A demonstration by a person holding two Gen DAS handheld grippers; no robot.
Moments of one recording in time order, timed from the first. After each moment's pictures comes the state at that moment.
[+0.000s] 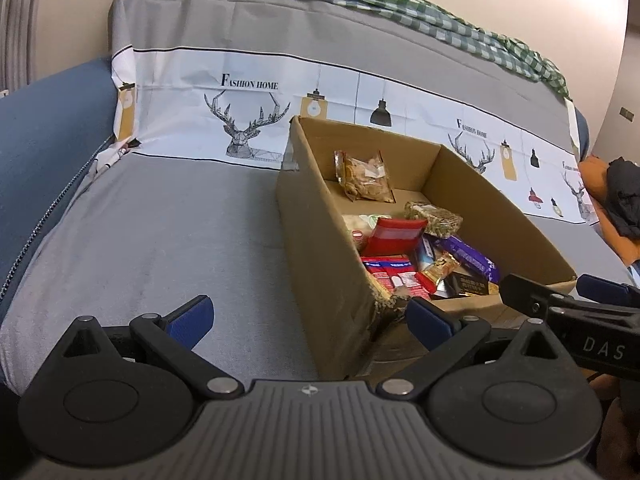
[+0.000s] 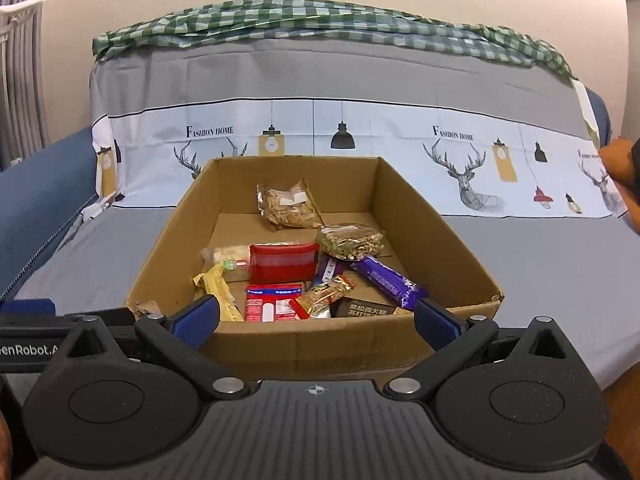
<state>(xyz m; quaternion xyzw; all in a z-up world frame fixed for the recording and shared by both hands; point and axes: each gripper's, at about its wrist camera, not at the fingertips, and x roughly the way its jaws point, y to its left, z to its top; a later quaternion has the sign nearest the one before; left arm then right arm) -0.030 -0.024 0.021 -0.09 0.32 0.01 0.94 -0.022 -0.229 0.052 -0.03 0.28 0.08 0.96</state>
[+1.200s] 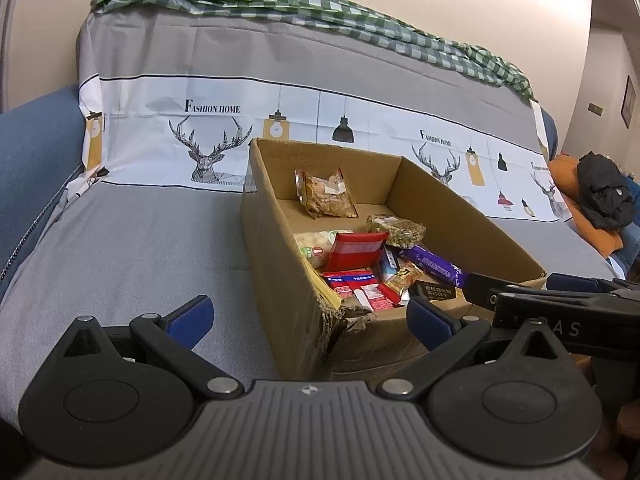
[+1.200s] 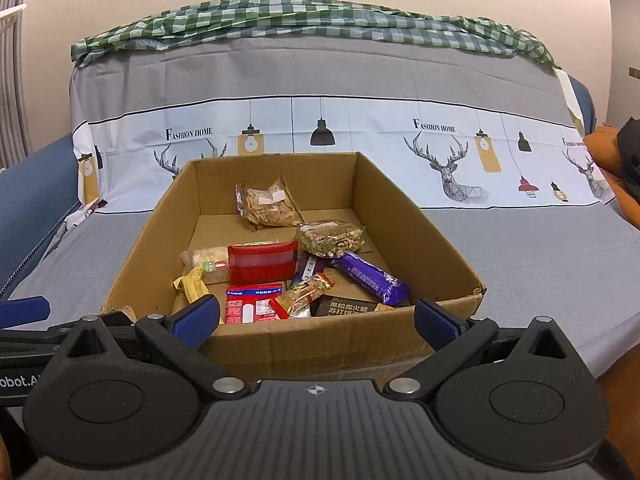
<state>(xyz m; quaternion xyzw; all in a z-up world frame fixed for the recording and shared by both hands) -0.036 -0.043 0.025 -0.07 0.28 -0.04 0.96 -0.016 -0.243 0.050 -0.01 0.28 0.05 0.96</state>
